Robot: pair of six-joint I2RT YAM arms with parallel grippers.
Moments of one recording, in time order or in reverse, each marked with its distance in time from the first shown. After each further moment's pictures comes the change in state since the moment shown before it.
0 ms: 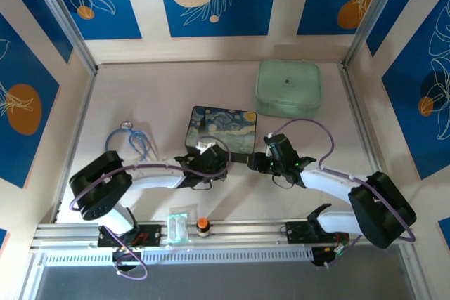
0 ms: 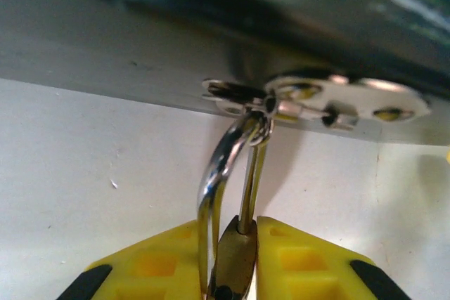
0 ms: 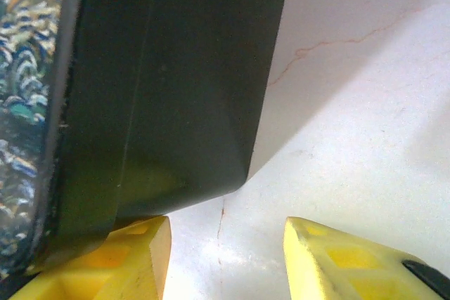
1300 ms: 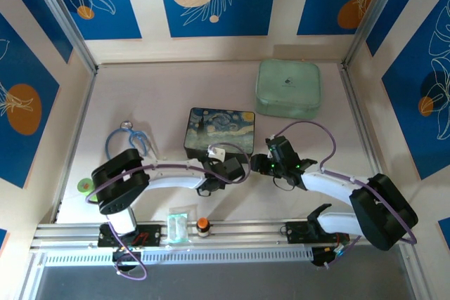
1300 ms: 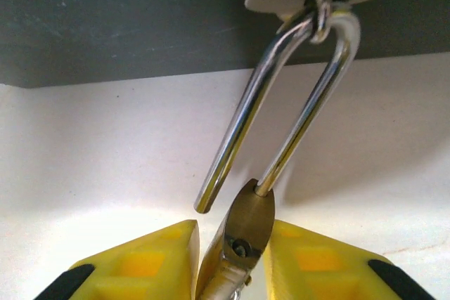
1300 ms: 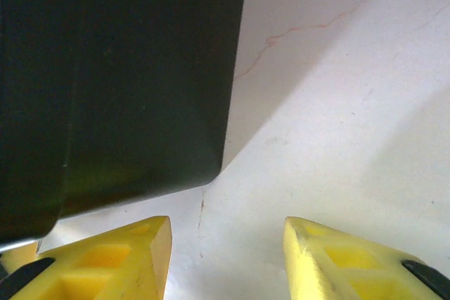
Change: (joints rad) left arm -0.161 0.150 0.250 -0.521 -0.328 0.125; right arm 0.001 -0.019 -0.029 -0.002 0.030 0.030
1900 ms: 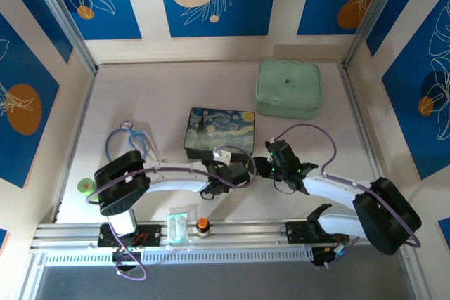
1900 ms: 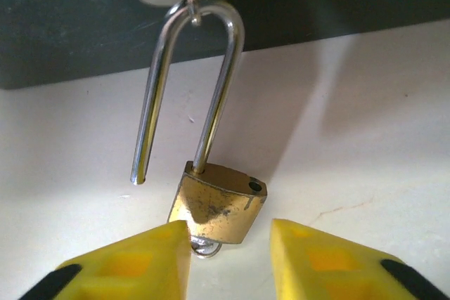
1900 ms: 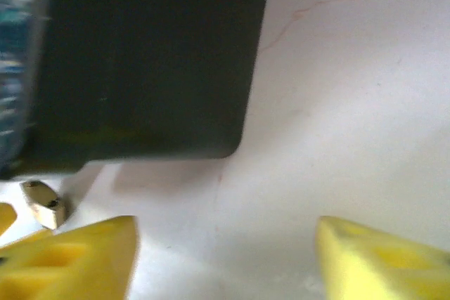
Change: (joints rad) left arm -0.050 -0.016 0.020 -0.014 -0.005 0.010; right arm 0.049 -0.090 -0.056 0.030 -0.002 0.007
